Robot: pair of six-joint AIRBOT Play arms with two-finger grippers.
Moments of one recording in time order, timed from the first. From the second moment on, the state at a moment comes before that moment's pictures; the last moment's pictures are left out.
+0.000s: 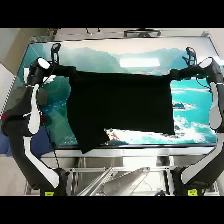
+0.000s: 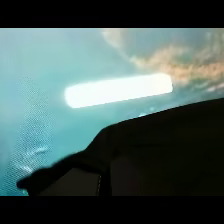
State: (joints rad) left arm 0.03 -1.98 1.91 1.12 -1.00 -1.23; right arm -0.24 -1.96 1.80 -1.06 1.09 1.18
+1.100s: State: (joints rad) left arm -0.05 -2.01 2.01 1.37 -1.35 -1.35; right arm -0.19 -1.95 1.84 -1.30 1.35 1.40
